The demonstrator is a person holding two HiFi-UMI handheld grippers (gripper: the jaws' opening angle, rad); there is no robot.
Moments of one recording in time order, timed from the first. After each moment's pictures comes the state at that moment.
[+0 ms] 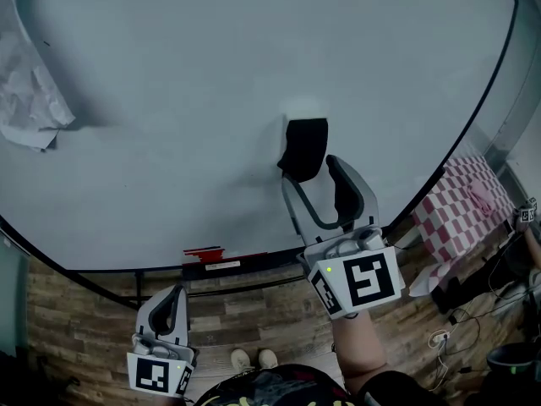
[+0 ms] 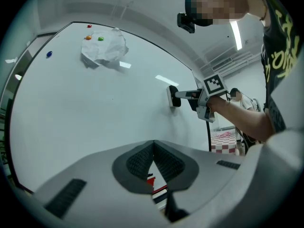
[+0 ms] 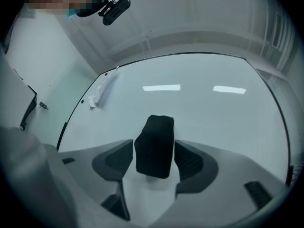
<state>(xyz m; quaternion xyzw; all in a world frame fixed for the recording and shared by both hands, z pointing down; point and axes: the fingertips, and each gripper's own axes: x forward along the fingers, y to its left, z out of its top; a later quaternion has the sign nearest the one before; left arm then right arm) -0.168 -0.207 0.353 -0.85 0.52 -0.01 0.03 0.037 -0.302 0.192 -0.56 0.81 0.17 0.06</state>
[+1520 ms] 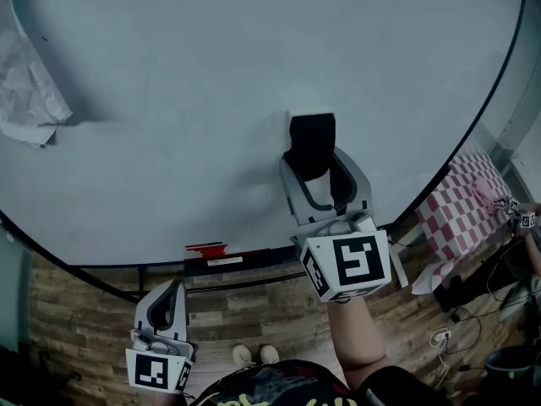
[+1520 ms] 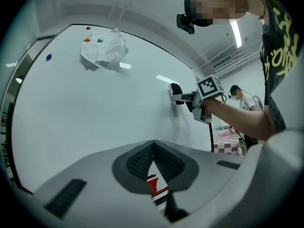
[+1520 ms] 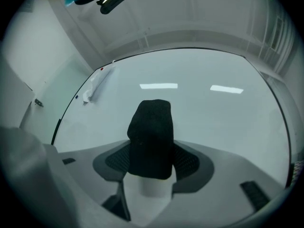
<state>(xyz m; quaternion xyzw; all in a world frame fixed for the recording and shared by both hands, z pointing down) -0.171 -0.210 0.350 -0.85 0.53 -0.01 0.04 0.036 -0.328 0.194 -0.57 0.80 0.16 0.05</state>
